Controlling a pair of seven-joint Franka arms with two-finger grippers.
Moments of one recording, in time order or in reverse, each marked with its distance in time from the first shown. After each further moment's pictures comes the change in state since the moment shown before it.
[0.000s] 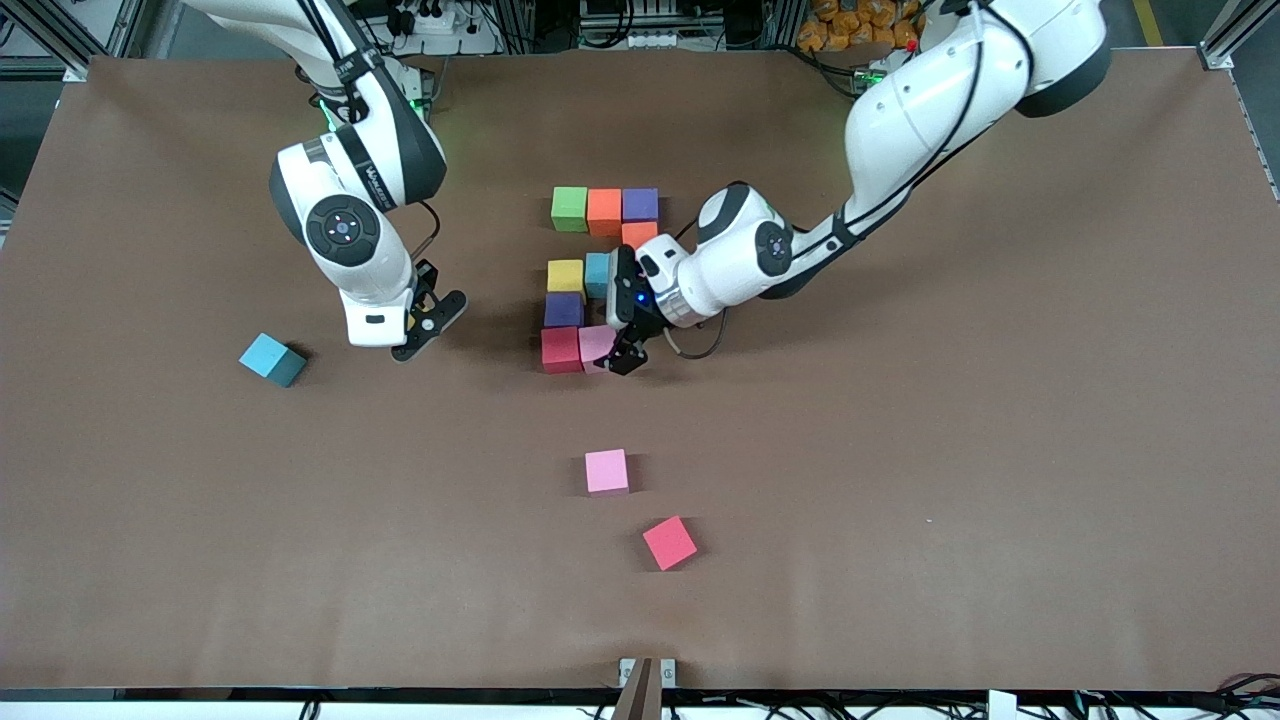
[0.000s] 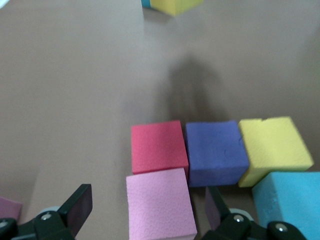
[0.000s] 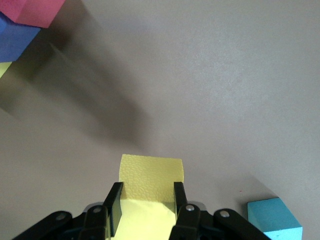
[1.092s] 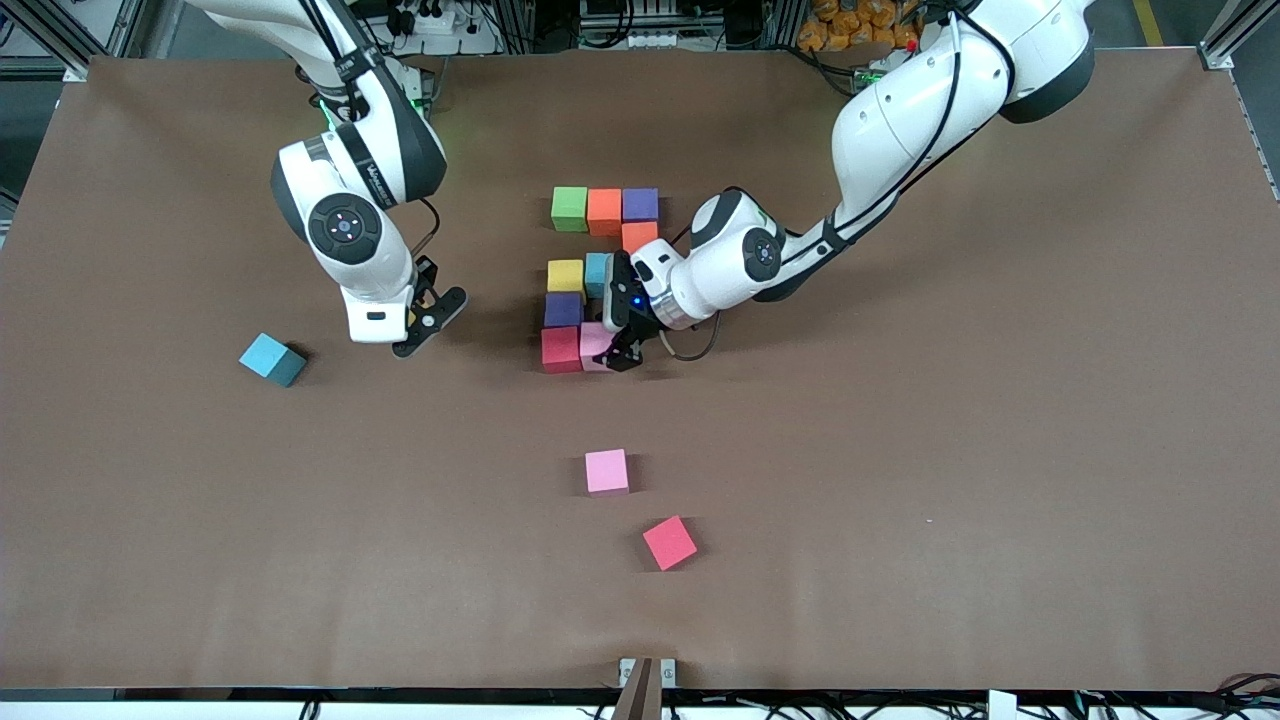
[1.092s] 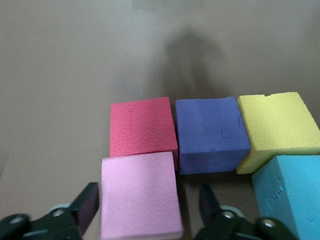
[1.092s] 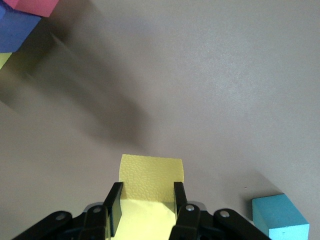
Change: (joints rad) left arm -0.126 0.043 0.120 0.054 0.000 -0.007 -0.006; right arm 0.001 -0.012 0.000 -0.029 0.000 0.000 0.000
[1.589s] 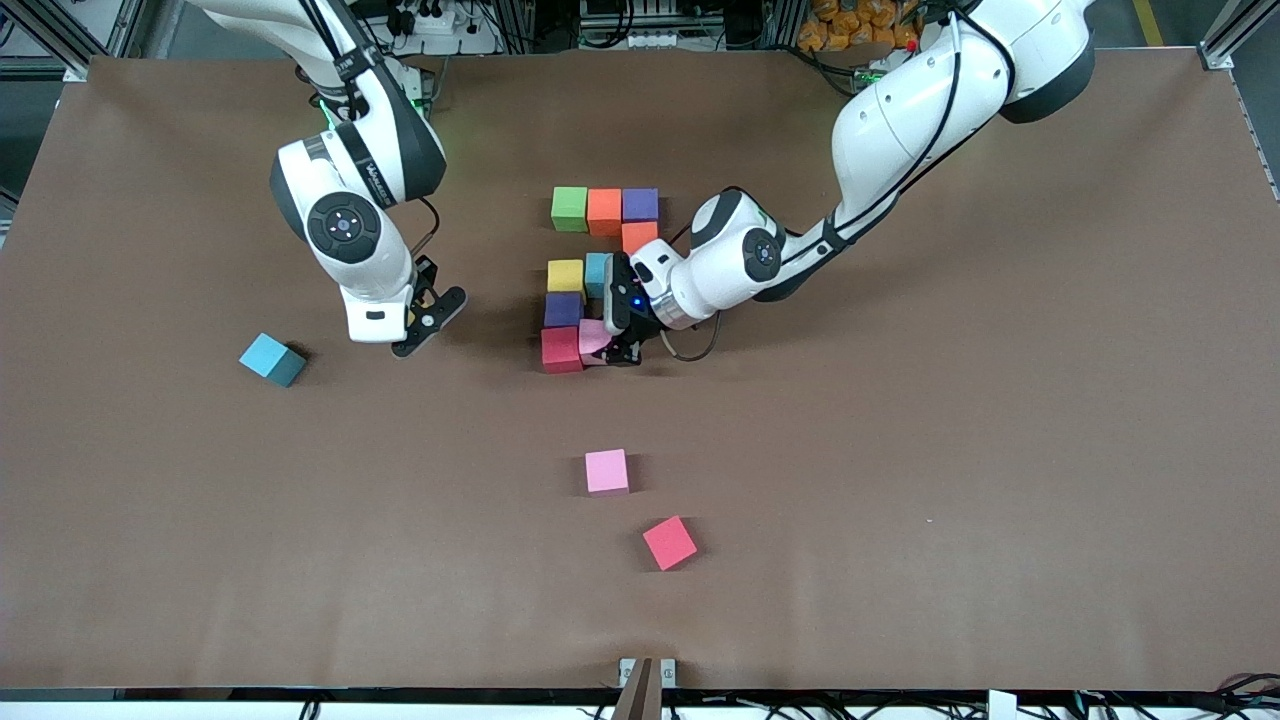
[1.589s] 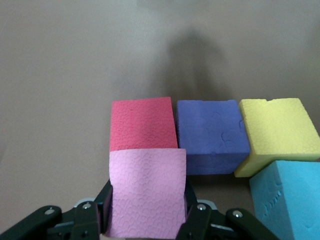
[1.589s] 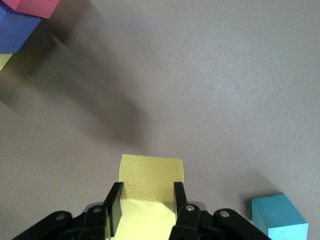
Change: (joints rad) left arm 0.000 0.000 0.000 -0.001 -0.003 -0.003 -0.049; right arm 0.000 -0.004 0.000 0.000 0.000 0.000 0.001
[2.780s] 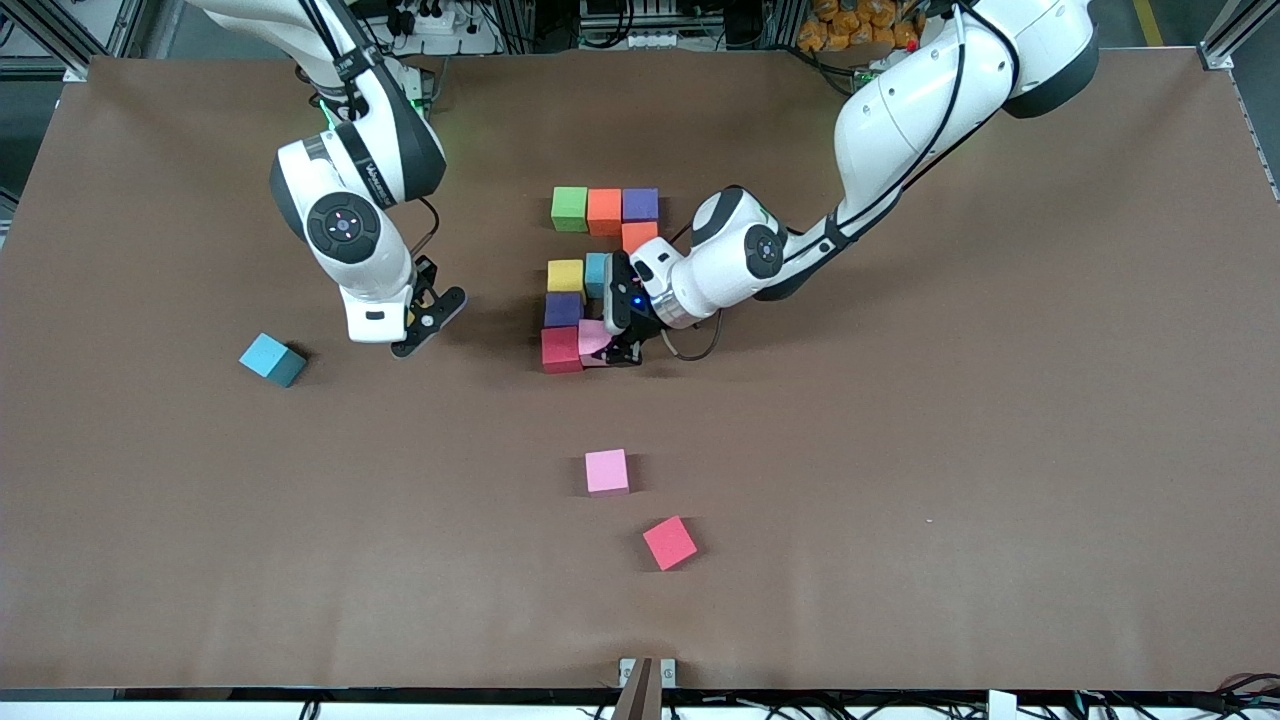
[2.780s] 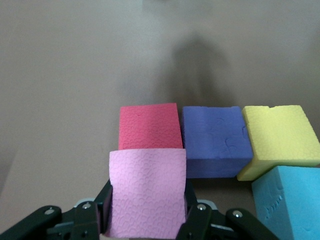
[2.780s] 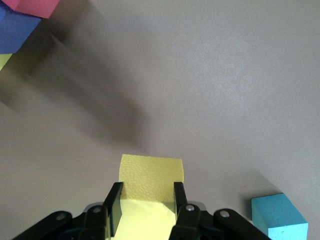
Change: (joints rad) left arm 0.003 -0.016 -0.001 0.000 0.000 -0.003 -0.017; right arm -0.001 0.000 0.000 0.000 0.000 0.000 0.001
